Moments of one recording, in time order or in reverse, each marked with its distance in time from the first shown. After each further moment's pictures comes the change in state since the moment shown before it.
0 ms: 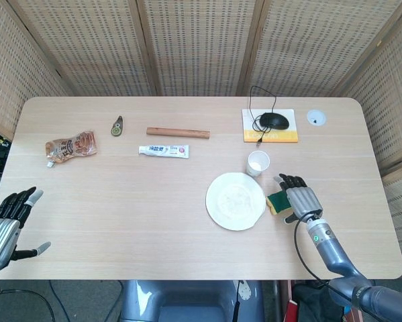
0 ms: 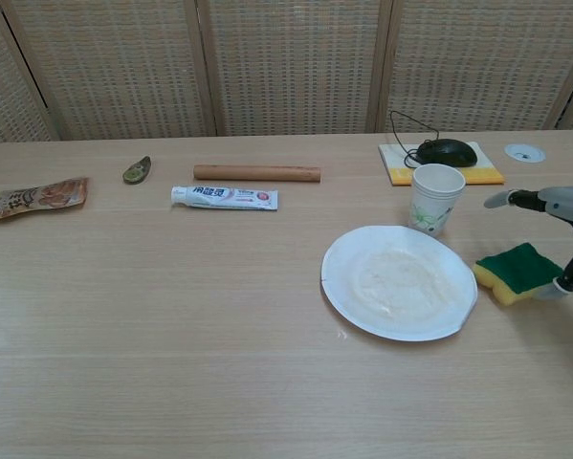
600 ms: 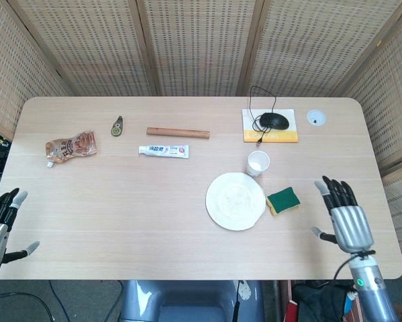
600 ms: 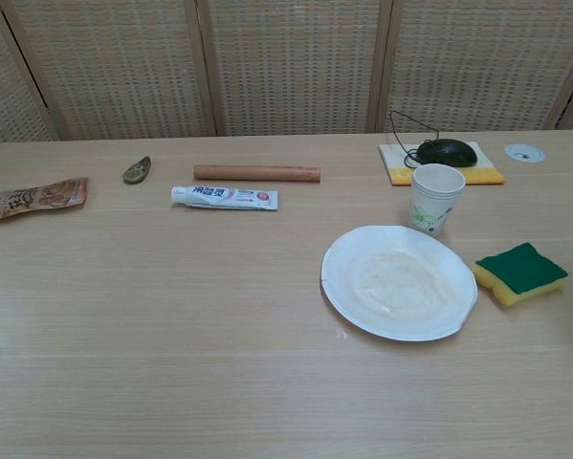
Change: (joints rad) left arm 0.062 -0.070 -0.010 0.068 -0.022 0.097 0.086; right arm -0.321 0.184 -0.105 -0.223 -0.325 0.617 0.005
